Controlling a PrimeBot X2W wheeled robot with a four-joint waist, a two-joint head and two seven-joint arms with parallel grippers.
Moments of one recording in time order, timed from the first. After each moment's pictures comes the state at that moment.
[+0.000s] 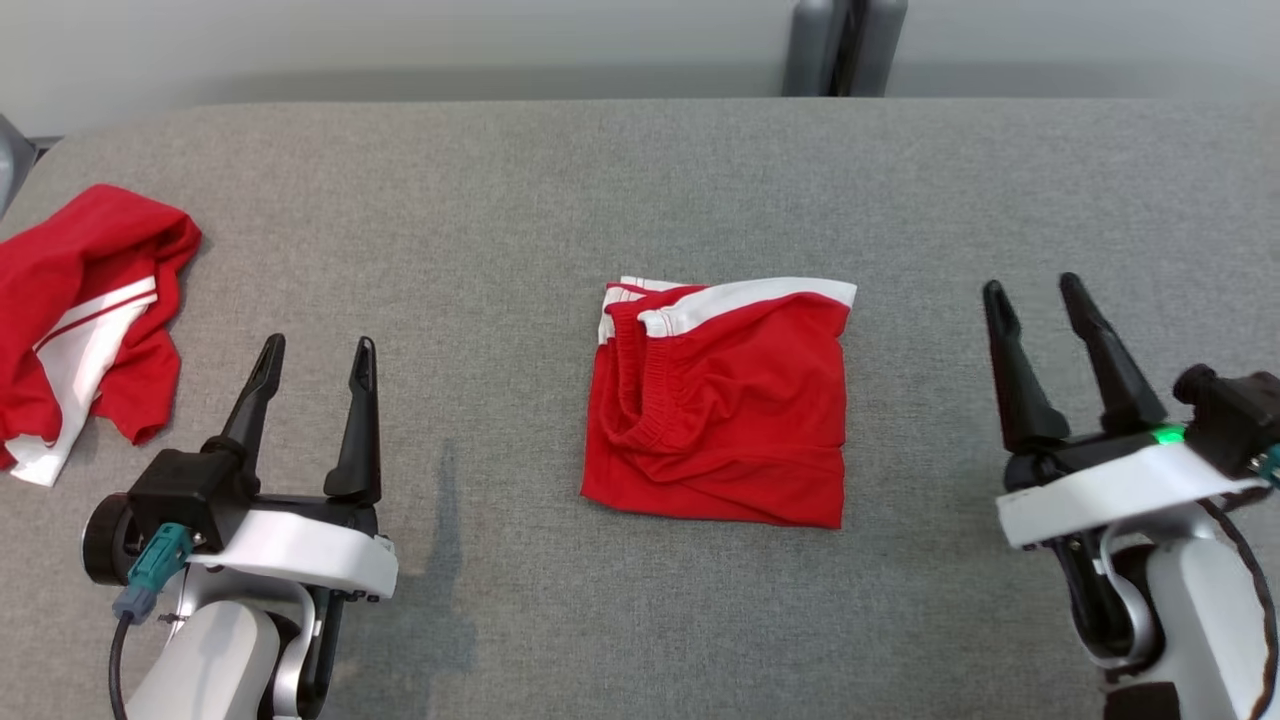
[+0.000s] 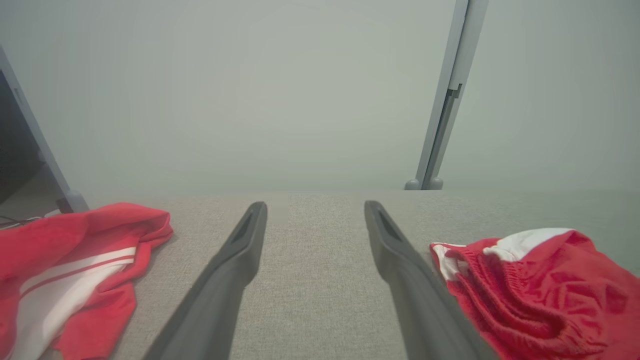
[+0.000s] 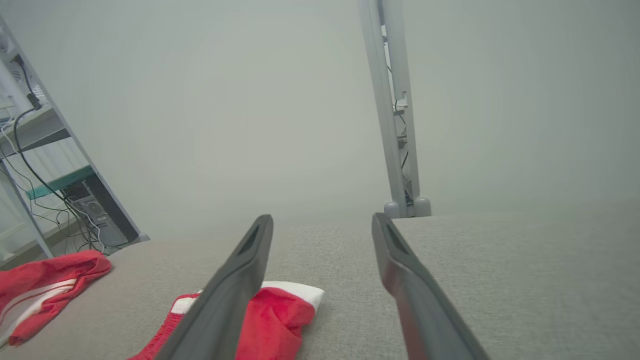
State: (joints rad) left arm -0.25 0.33 -0.36 0.13 -0.50 0.22 -0.25; right arm -0.32 -0.12 0.14 0.18 0.42 0.13 -0.17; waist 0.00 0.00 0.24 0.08
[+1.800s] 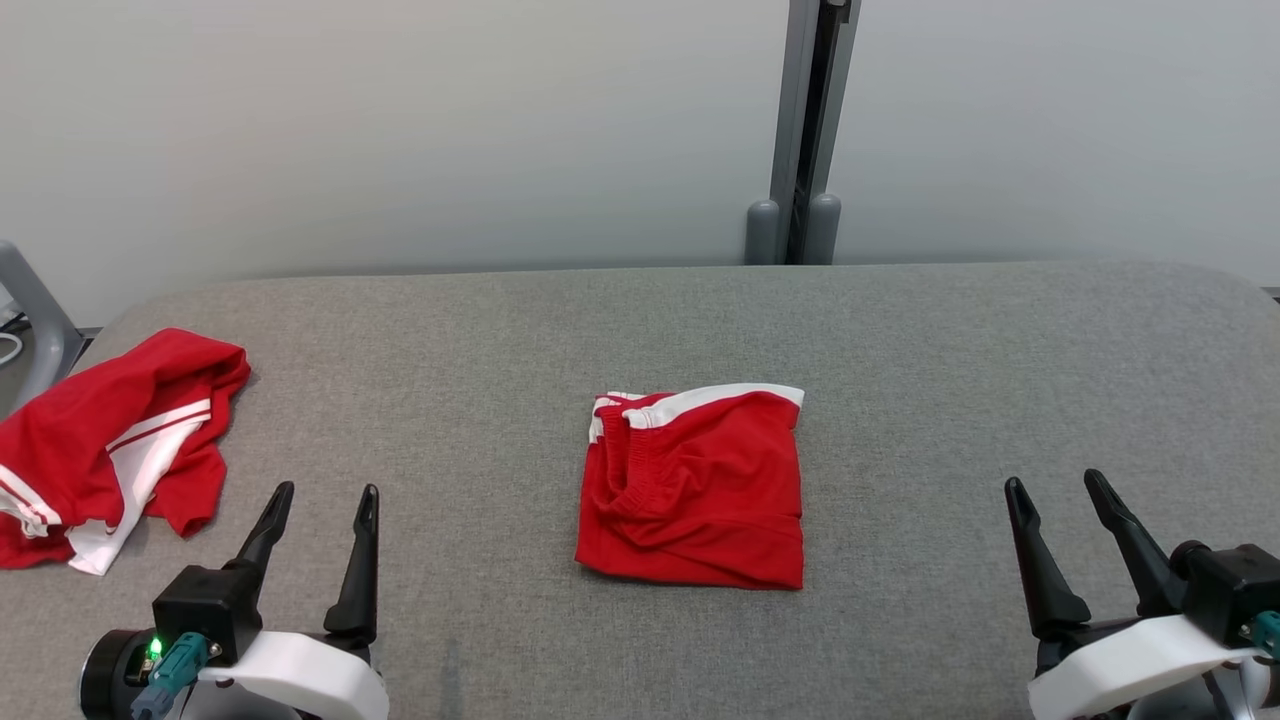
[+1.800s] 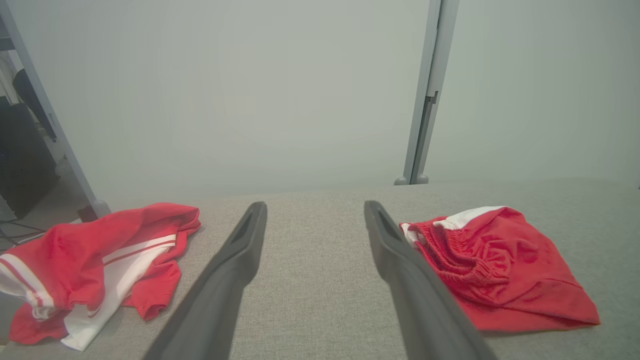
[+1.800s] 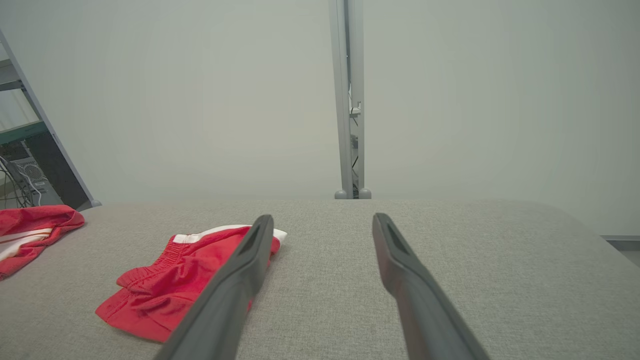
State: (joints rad) left arm -0.03 0.41 -0.40 0.02 -0.52 0.29 -0.15; right arm 0.05 -0.07 0.00 -0.03 0.22 0.13 -0.01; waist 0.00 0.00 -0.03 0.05
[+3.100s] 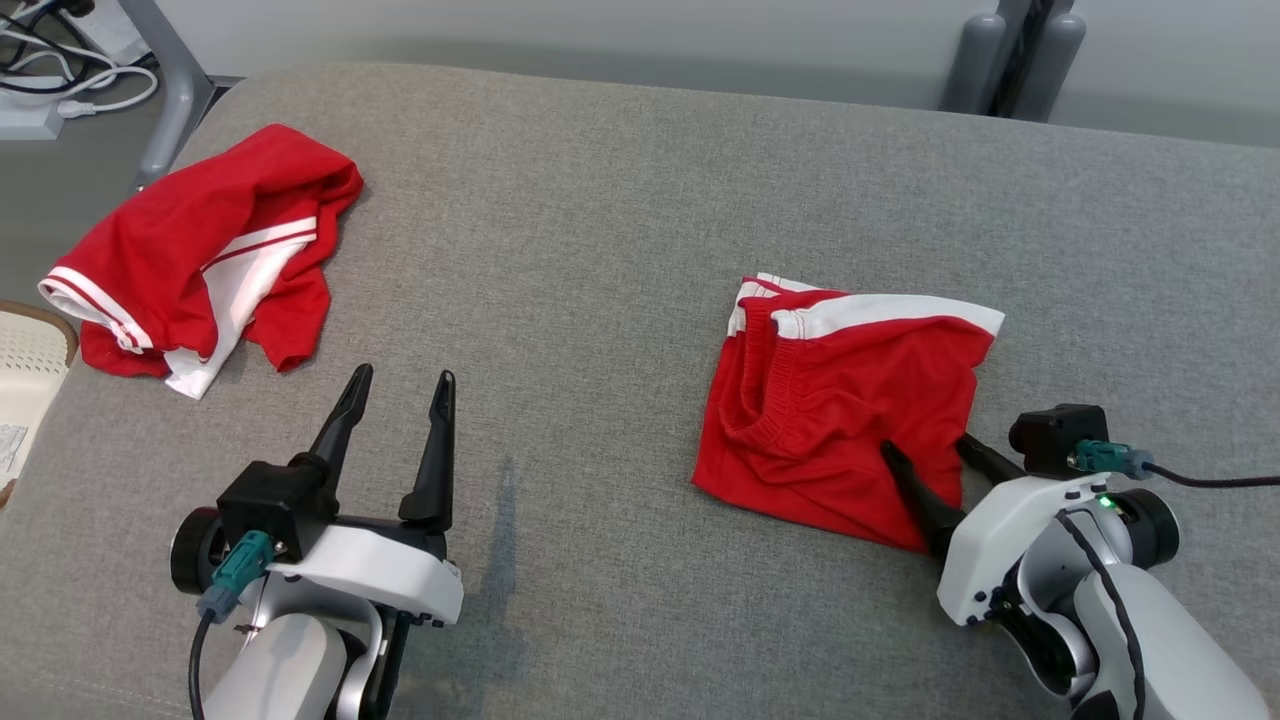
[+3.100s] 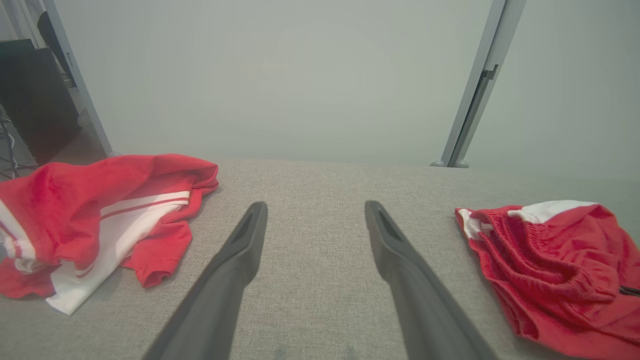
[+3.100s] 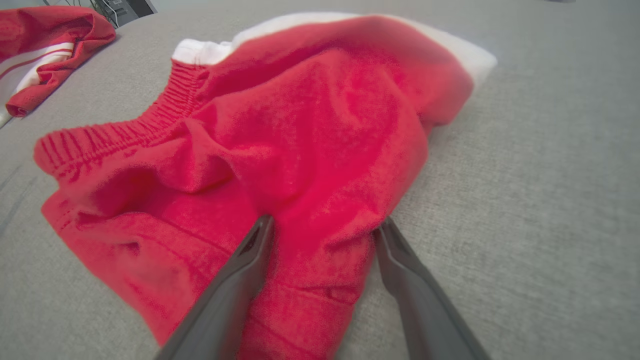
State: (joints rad) left arm -0.26 0.27 -0.44 0.18 -0.52 0.20 -0.25; right arm -0.36 -0.19 0.33 0.48 0.42 0.13 0.11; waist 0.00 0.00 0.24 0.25
